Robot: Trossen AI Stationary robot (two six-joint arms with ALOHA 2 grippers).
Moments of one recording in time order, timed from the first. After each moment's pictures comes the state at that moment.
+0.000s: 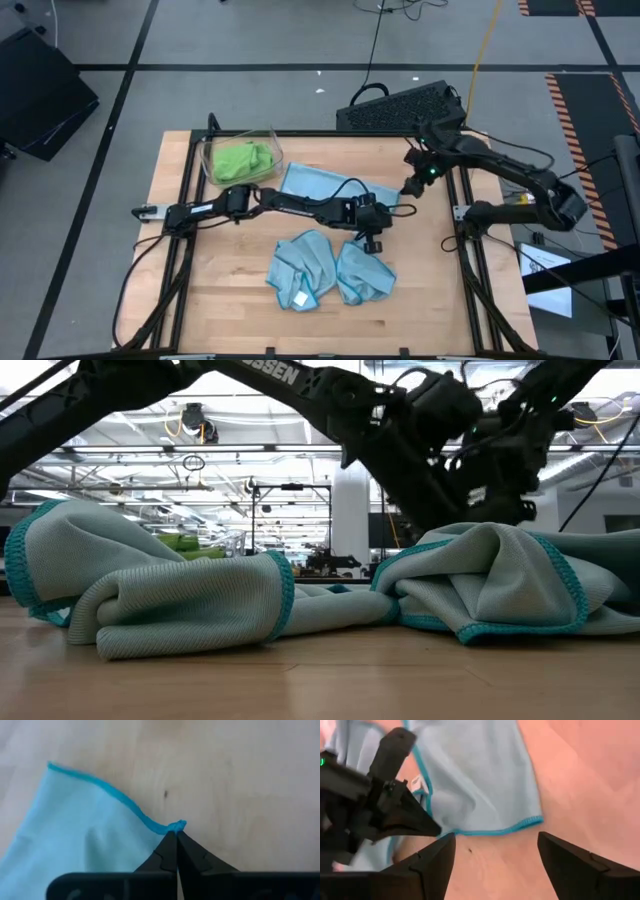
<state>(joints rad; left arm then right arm) -0.02 2.50 2.06 -0.37 -0.15 0.03 -0.81 1.15 0.74 -0.85 -0.50 -0.02</state>
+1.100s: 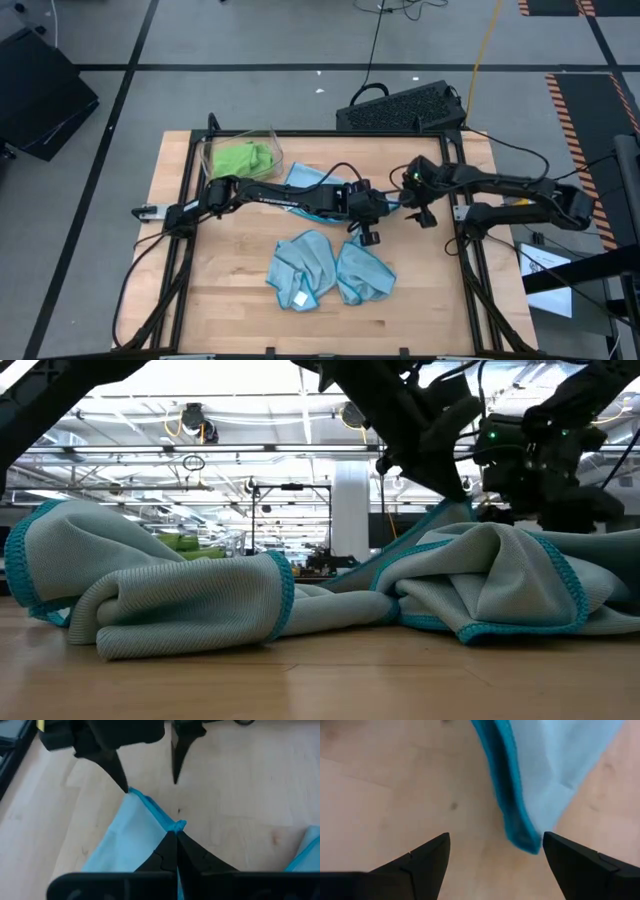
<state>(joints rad) -0.02 2.31 2.07 -0.55 -0.19 -0.01 -0.53 1.06 0.46 -0.58 -0.31 -0.72</state>
